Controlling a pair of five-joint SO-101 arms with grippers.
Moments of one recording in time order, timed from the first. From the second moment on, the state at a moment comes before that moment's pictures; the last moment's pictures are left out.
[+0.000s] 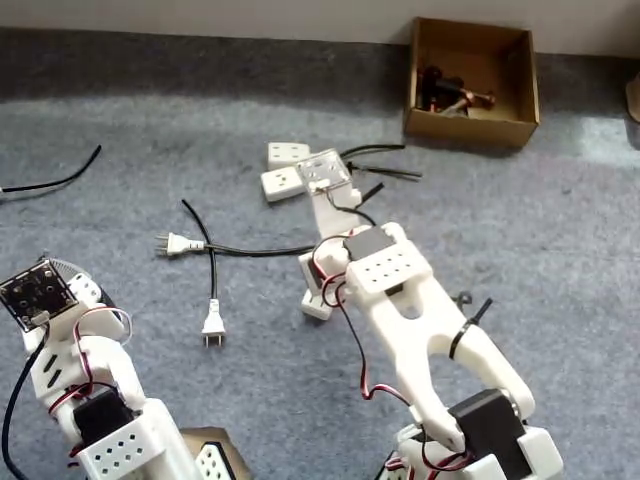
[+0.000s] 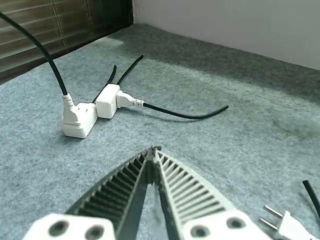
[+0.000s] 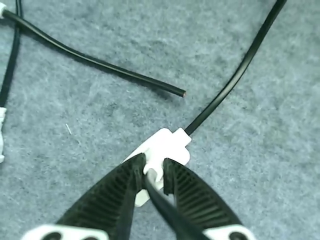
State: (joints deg) left arm -38.1 -103.7 95.3 32.6 4.7; right arm -33.2 -7.9 35.4 53.1 0.0
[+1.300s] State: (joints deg) left arm -37.8 -103.7 95.3 32.6 4.7; right arm -32.8 -20.4 36.5 60.3 3.7
